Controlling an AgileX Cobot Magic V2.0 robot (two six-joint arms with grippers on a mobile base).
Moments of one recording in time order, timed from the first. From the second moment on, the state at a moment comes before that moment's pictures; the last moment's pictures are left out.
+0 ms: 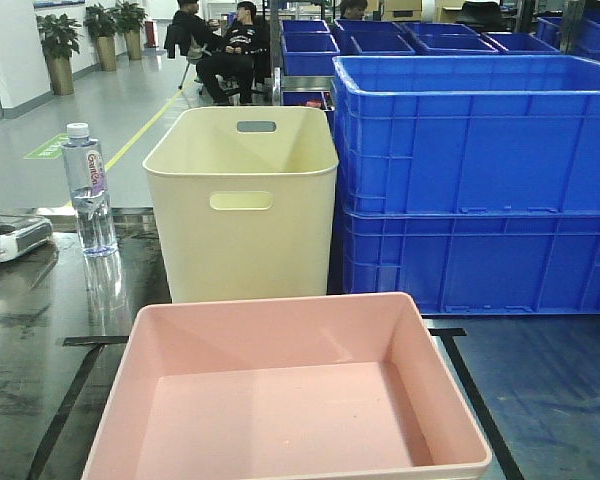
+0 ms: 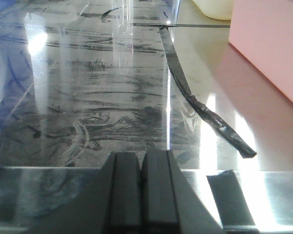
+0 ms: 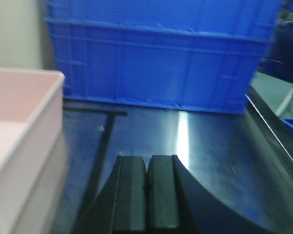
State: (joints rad) left arm -0.04 0.01 0.03 0.06 0.33 -0.13; right arm 0.01 0.43 -0.37 -0.13 0.22 0.01
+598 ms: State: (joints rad) left arm -0.04 0.01 0.03 0.06 0.34 -0.13; right arm 0.01 -0.01 0.03 -0.16 0.22 0.01
